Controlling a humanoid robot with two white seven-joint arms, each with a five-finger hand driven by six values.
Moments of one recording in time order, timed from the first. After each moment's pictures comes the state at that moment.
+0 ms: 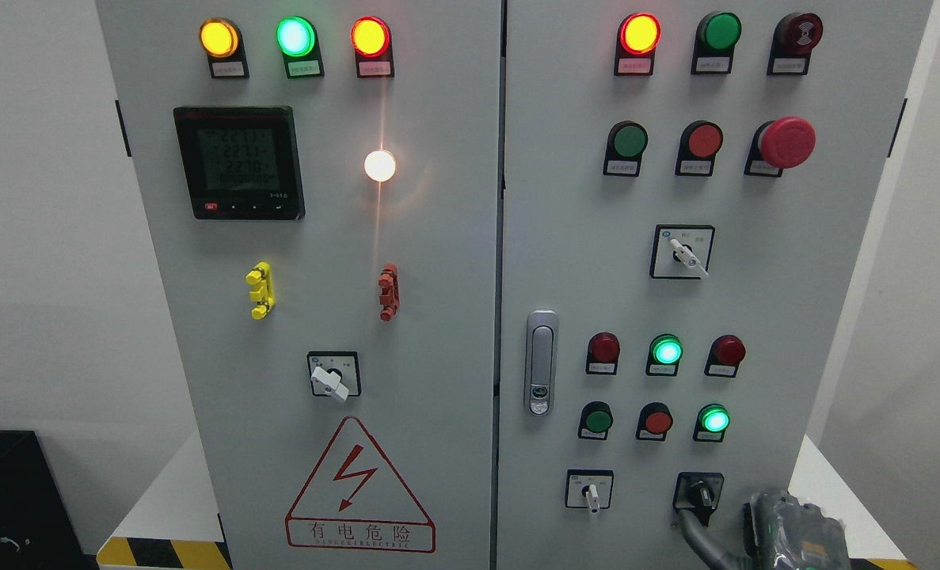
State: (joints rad) left arm 0.04 -0.10 -0.07 -0.08 0.08 -0.11 0.18; right arm -0.22 0.07 -0.17 -1.68 1.41 0.17 0.13
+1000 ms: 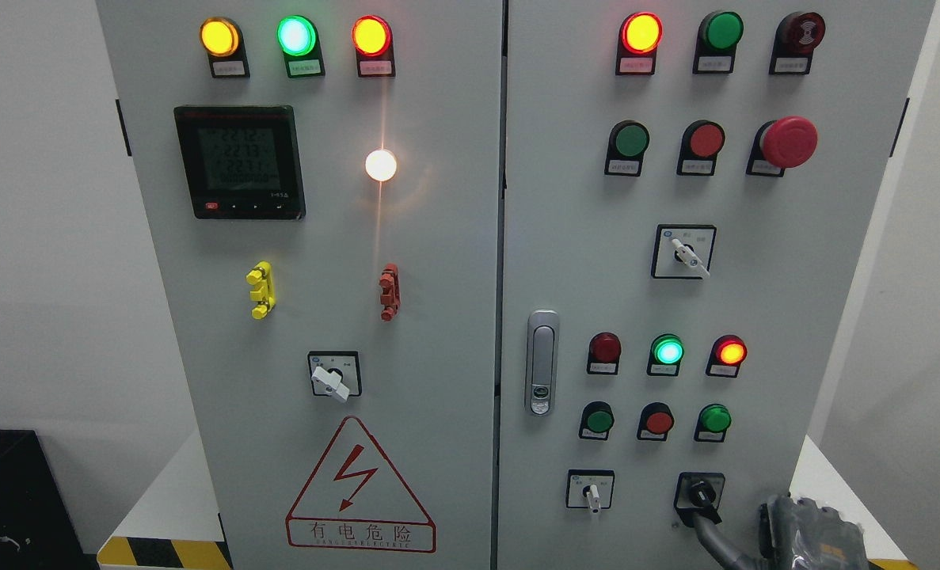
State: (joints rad) left arm 0.04 -0.10 -0.07 -0.08 0.08 -0.11 0.18; right arm -0.22 0.07 -0.21 -1.68 1.41 0.17 0.14
